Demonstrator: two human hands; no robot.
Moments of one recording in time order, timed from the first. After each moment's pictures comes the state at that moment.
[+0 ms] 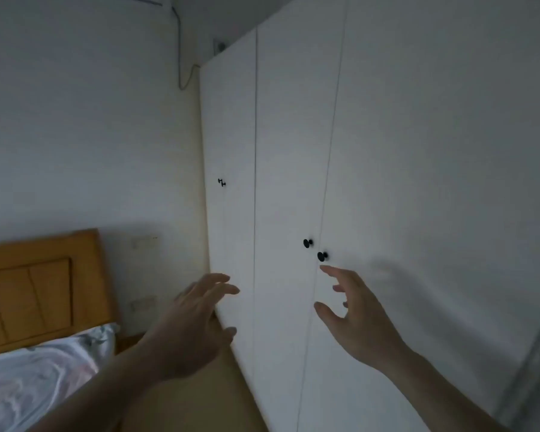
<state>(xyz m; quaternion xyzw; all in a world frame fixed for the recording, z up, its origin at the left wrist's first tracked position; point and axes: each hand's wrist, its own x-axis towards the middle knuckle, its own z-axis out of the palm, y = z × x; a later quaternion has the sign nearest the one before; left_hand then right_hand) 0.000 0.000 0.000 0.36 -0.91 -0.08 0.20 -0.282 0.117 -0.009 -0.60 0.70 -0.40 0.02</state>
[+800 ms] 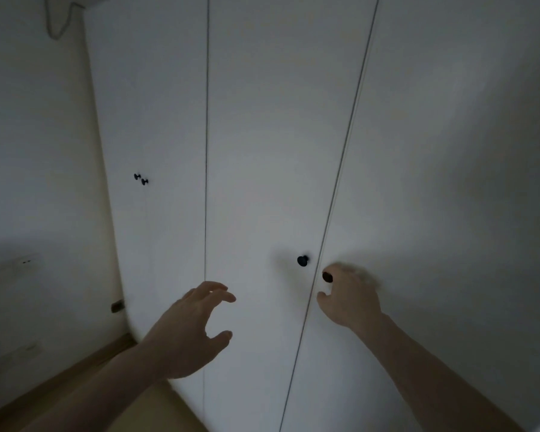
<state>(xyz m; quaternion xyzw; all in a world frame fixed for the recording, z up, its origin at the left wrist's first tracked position) -0.052 -0.250 -0.044 0.18 -0.95 -0.16 0.19 -0.304 -0.068 -0.008 -0.34 0.93 -0.16 -0.04</state>
